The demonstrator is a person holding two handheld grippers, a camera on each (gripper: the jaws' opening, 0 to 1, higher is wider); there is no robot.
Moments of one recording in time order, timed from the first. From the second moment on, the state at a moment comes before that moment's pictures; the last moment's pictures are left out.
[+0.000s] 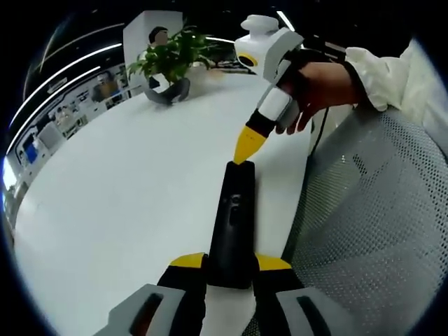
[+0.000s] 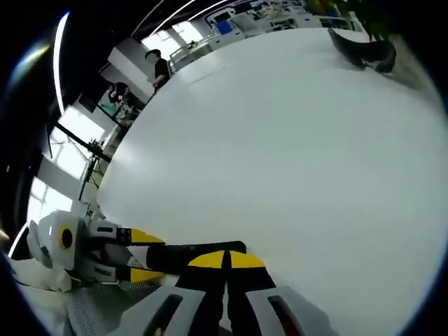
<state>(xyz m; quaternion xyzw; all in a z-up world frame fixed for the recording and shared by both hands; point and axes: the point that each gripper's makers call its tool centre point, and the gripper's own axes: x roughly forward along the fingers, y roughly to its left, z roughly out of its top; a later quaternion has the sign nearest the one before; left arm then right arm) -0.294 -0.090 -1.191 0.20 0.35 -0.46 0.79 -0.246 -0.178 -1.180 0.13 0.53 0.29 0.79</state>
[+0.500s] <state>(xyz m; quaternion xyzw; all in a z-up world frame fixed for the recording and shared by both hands) -0.295 -0.089 -1.191 0.20 0.35 -0.46 0.79 -0.247 -0.176 -1.180 0.11 0.52 0.31 0.79</state>
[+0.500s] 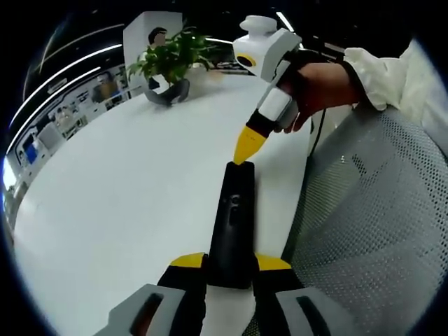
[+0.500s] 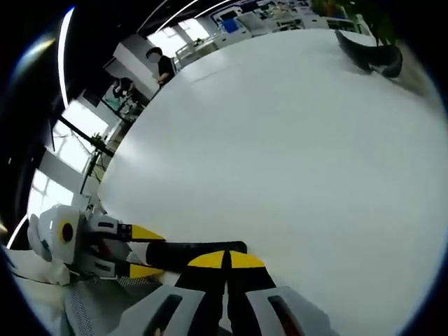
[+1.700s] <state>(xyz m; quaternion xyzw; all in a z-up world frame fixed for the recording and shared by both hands) -0.298 -0.093 -1.190 0.20 0.34 -0.47 0.79 -0.252 -0.168 -1.180 0.09 0.52 0.32 0.79</state>
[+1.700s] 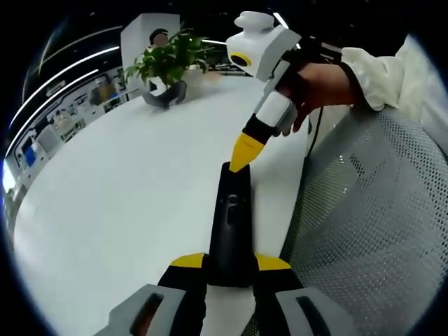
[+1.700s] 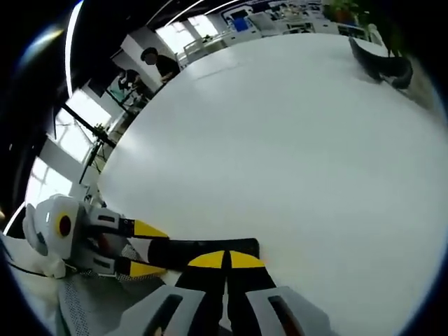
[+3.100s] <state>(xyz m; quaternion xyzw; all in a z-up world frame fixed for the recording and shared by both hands) -0.297 -0.094 -1.190 0.20 0.34 -0.48 0.79 -0.256 -0.158 -1.179 0.09 0.53 0.34 0.77</state>
